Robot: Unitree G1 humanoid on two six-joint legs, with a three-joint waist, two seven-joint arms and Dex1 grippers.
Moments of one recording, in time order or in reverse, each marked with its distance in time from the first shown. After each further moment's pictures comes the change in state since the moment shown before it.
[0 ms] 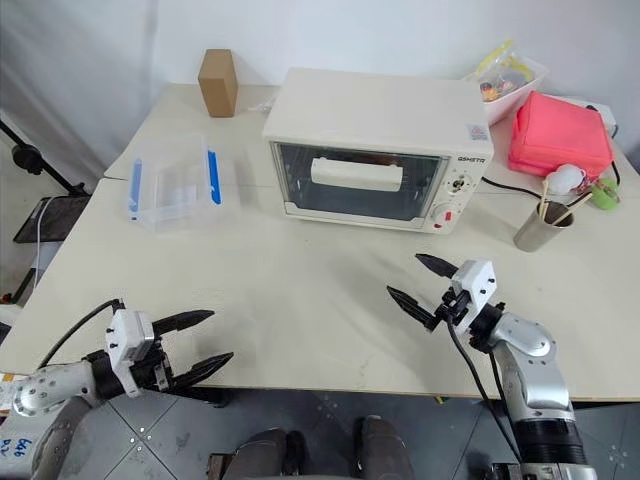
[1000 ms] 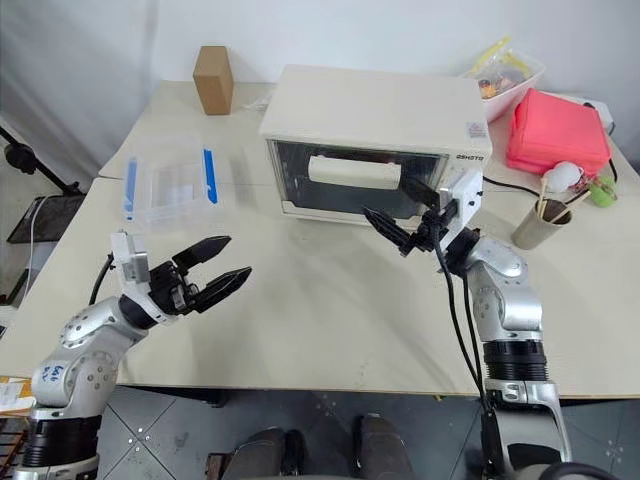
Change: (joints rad) left arm -0.372 -0.141 -0.011 0.081 -0.247 0.221 0.076; right arm -0.396 0.086 -0.002 0.053 0.073 0.192 -0.021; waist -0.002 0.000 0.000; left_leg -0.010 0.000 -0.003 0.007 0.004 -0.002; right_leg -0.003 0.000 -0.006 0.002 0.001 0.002
